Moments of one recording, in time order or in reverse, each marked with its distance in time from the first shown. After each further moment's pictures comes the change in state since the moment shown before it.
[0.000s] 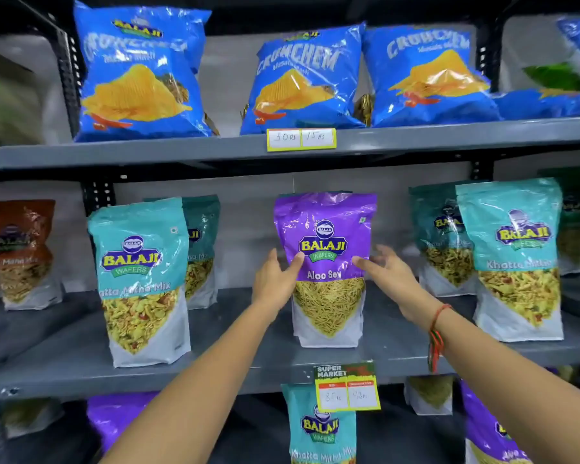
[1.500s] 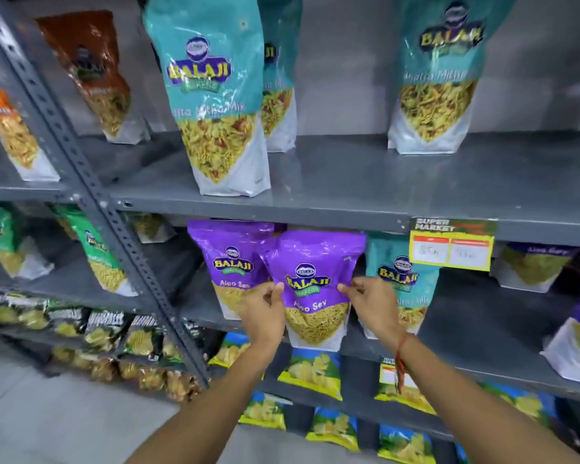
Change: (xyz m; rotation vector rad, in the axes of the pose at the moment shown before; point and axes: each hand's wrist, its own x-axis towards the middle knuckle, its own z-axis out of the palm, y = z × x) left_hand -0.197 -0.277 -0.046 0.197 0.447 -0.295; right_hand -0.166 0.211 0.209 -0.248 -0.353 0.058
